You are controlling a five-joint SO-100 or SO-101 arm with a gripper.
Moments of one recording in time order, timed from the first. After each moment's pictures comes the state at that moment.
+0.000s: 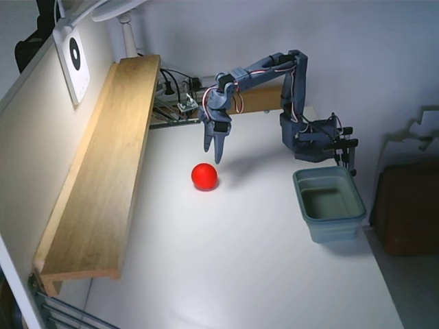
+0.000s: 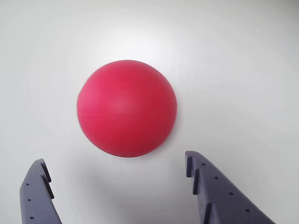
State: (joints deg) arm 8.7 95.8 98.4 60.6 -90.1
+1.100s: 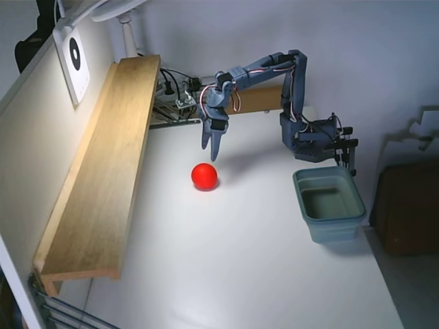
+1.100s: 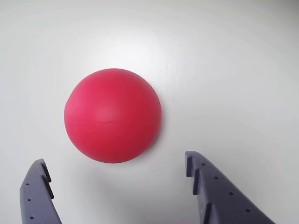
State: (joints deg) arm 12.3 95.8 98.4 59.8 -90.1
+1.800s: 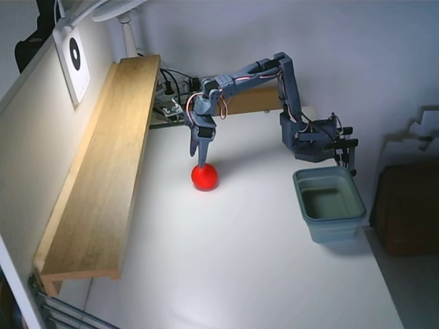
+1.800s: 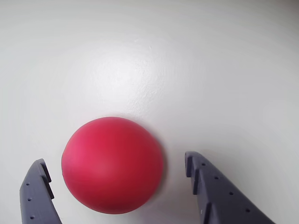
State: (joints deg) arm 12.4 79.7 83.6 58.9 -90.1
